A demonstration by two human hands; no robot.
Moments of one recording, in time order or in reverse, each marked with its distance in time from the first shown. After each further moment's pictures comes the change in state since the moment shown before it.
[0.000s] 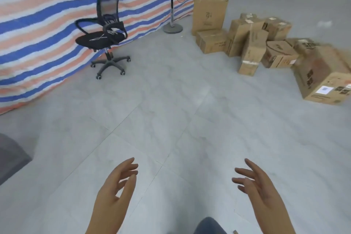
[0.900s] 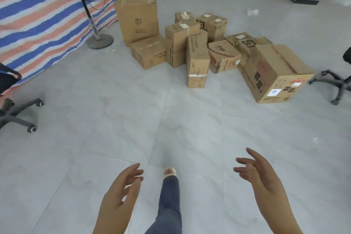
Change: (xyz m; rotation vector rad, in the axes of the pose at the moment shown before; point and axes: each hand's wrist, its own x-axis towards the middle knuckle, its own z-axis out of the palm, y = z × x) left_hand 0.463 0.117 0.391 -0.033 -0.378 0.005; right_hand 0.518 -0.015 -0.148 0.001 0.377 0.085
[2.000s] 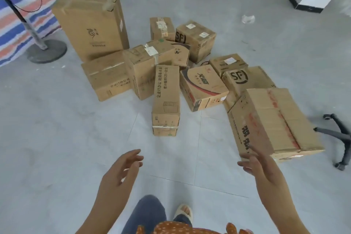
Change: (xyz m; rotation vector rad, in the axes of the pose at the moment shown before) left_hand 0.647 0.207 0.385 0.015 -0.043 -0.073; right_hand 0.771 -0.064 -0.081 -0.112 0.004 0.040
